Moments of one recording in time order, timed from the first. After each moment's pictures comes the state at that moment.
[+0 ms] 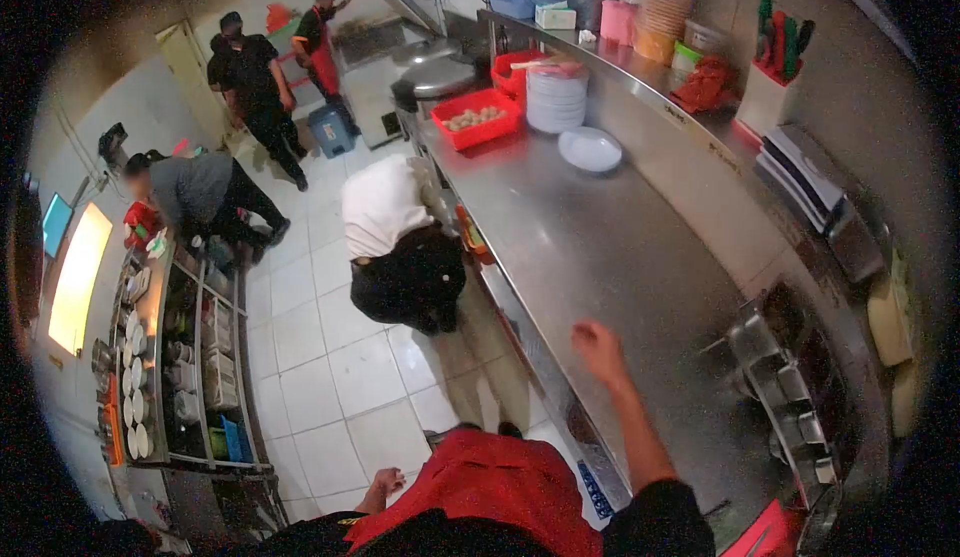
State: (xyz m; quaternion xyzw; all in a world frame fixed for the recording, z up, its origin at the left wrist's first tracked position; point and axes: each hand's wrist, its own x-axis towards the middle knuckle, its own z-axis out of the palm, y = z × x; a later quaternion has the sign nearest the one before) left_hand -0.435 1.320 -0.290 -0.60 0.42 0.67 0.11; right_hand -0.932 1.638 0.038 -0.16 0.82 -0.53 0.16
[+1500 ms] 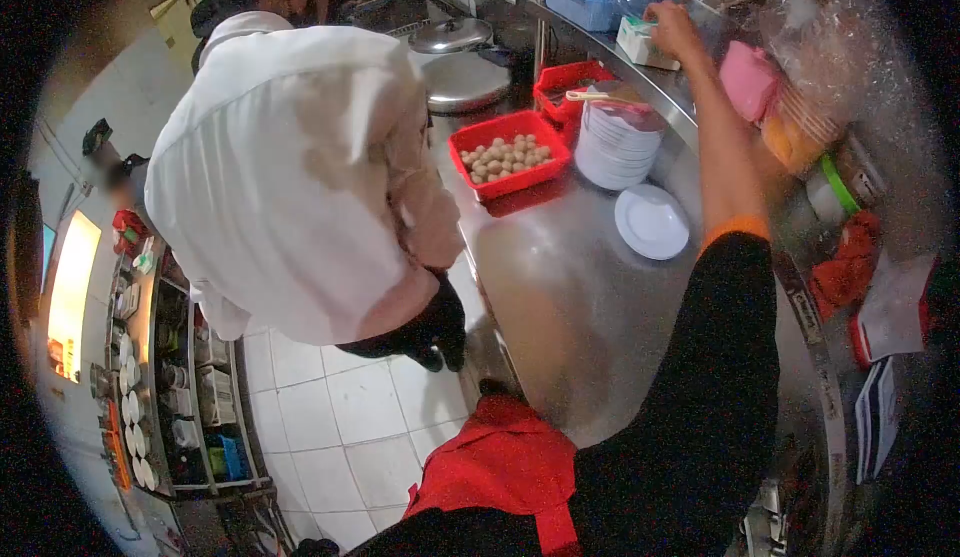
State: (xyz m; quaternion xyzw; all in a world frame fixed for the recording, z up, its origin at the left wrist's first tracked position) left_hand -0.628 1.344 -0.309 -0.75 0.09 0.62 -0.20; right_hand -1.643 1.300 0.345 -0.44 0.81 -0.11 -0.36
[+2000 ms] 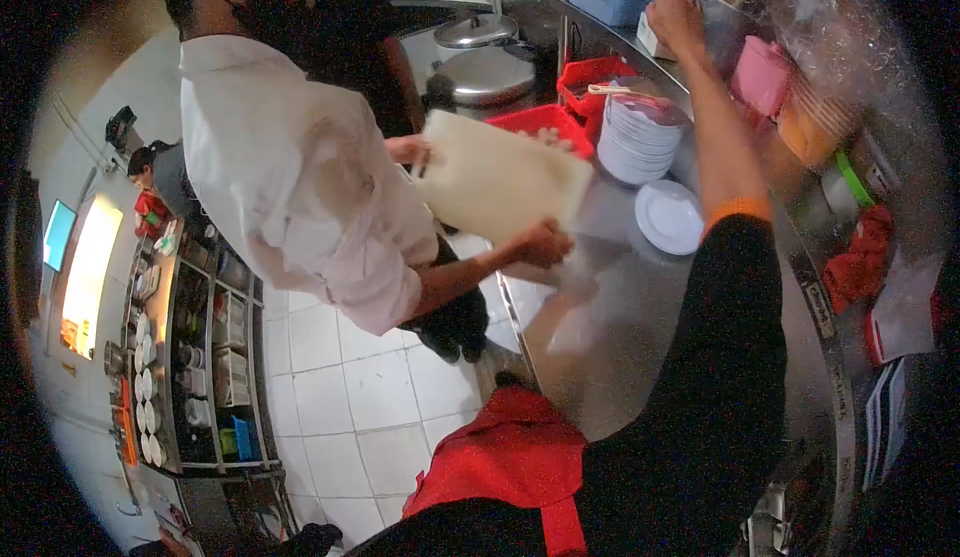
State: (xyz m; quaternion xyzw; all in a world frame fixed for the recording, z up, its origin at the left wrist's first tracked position) left_hand -0.603 1.327 -0.318 -0.73 0.09 0.63 -0.24; right_hand -1.592 1.264 0.346 -0.32 0.80 -0.08 -0.50
